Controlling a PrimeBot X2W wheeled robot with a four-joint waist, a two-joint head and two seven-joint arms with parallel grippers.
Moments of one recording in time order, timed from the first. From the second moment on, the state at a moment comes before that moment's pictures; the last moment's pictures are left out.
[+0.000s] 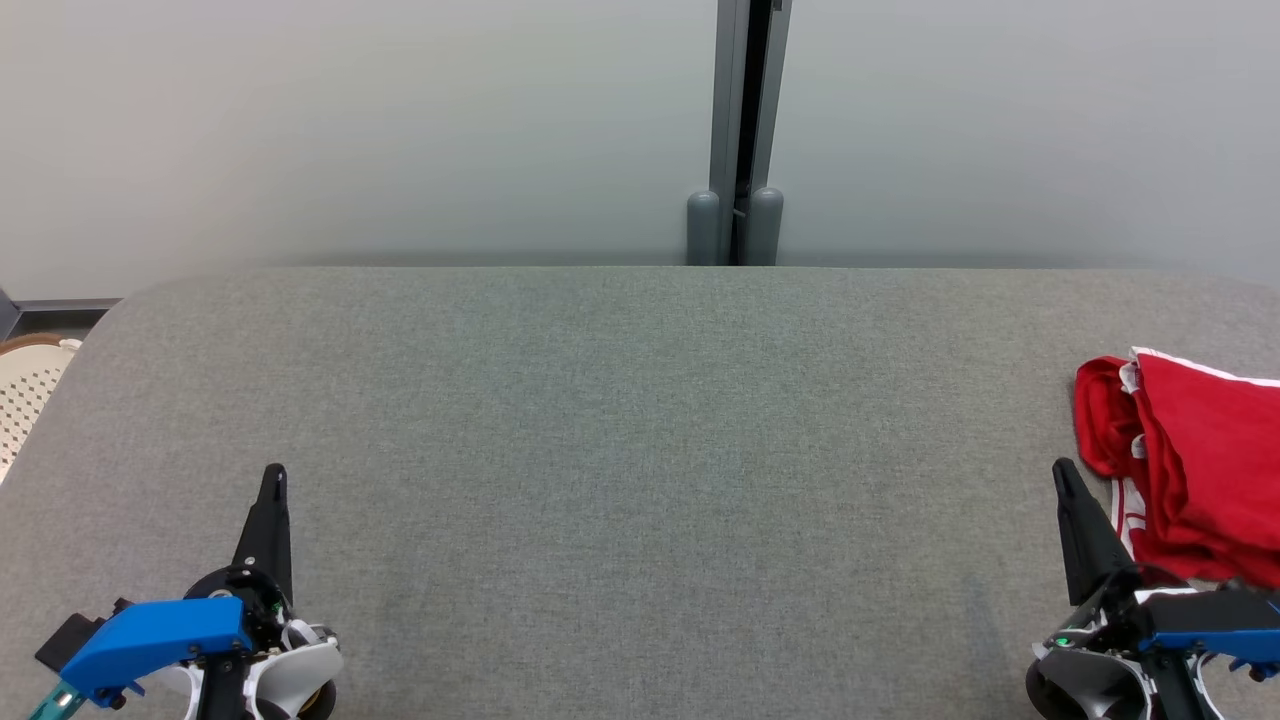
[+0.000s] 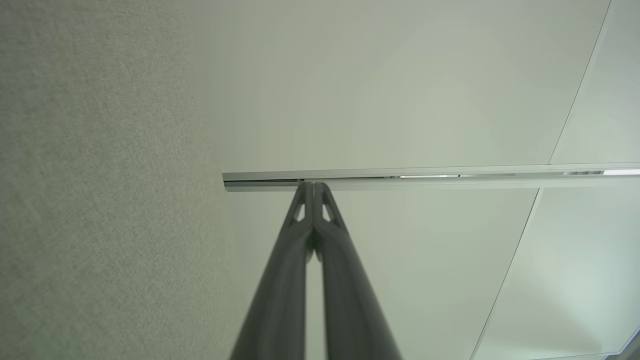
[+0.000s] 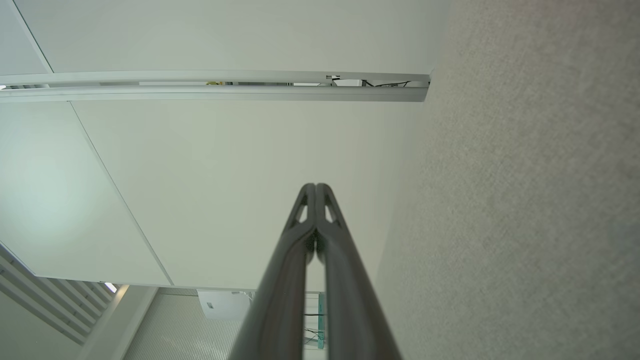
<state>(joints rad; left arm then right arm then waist) -0.10 0.05 0.11 0.25 -1.61 -0.13 0.11 -0.10 -0.05 -0.11 0.25 1.61 0.13 0.11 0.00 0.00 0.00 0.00</state>
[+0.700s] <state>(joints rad) -0.10 0.05 0.11 0.25 -1.61 -0.13 0.11 -0.10 -0.05 -0.11 0.25 1.61 0.13 0.11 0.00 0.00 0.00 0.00</state>
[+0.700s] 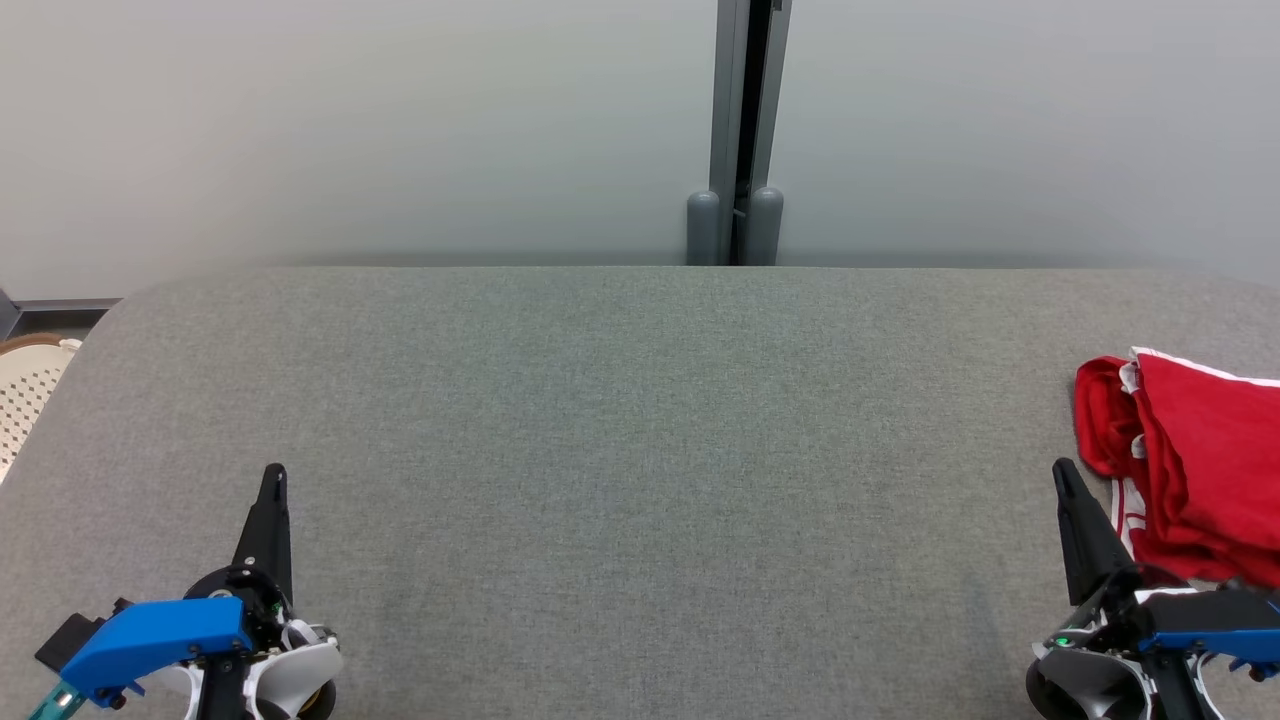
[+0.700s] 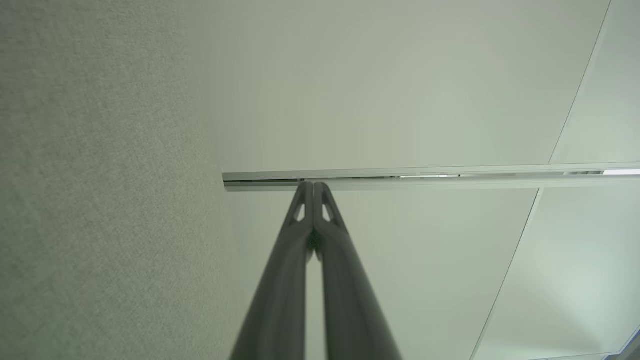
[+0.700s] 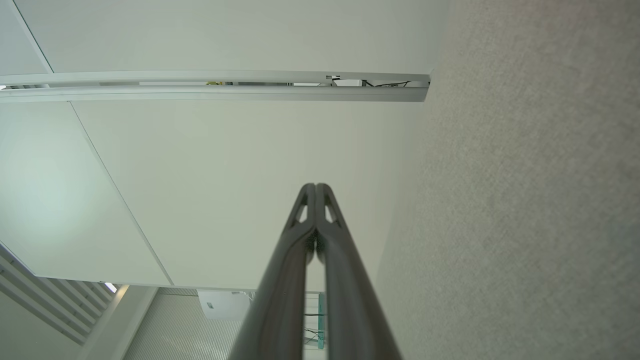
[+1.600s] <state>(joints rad) -0.10 0.05 0.11 0.25 -1.61 -0.13 0.11 -0.10 -0.05 -0.11 0.25 1.61 0.13 0.11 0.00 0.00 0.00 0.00</state>
